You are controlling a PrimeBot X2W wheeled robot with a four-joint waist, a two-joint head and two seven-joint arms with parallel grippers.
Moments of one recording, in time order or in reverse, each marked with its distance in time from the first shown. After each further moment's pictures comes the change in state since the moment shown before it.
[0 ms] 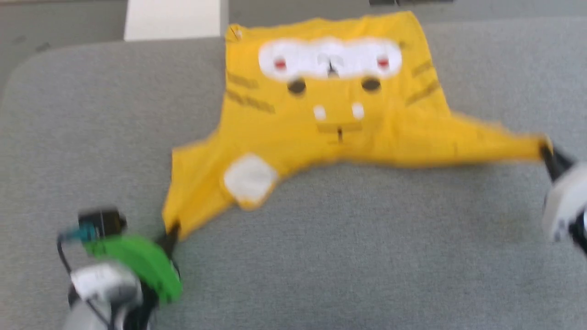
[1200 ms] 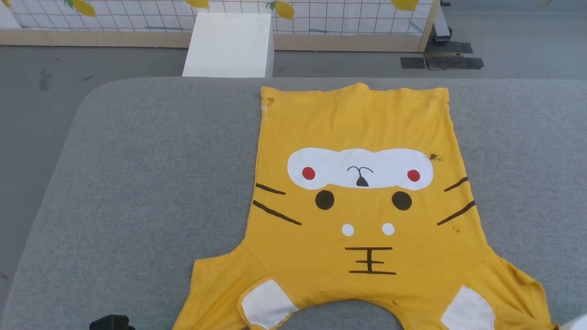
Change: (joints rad) left arm 0.450 -0.018 -0.011 -0.227 -0.046 0.157 0.108; right arm 0.470 0.324 -0.389 -0.069 -0.097 -0.001 0.318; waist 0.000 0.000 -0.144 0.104
